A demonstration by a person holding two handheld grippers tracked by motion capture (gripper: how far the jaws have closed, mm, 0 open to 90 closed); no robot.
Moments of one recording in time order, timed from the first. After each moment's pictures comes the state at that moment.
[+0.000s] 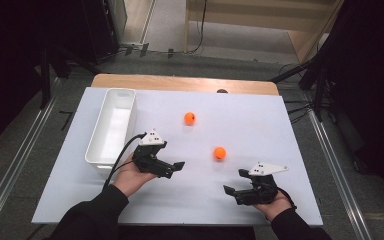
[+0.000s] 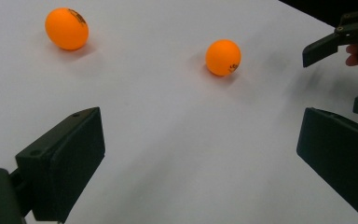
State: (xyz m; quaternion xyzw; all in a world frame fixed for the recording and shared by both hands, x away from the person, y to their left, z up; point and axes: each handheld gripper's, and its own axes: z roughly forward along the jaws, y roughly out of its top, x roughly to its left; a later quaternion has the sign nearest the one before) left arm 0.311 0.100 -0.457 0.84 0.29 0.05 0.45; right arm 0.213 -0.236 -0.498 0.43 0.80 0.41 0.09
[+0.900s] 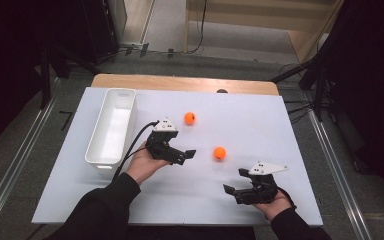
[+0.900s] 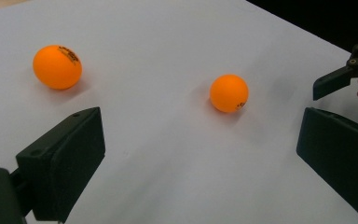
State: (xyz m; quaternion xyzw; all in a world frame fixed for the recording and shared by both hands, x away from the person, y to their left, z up) left arm 0.341 0.069 -0.451 0.84 0.28 0.04 0.46; right arm 0.214 -0.236 -0.497 0.43 0.80 0.41 0.09
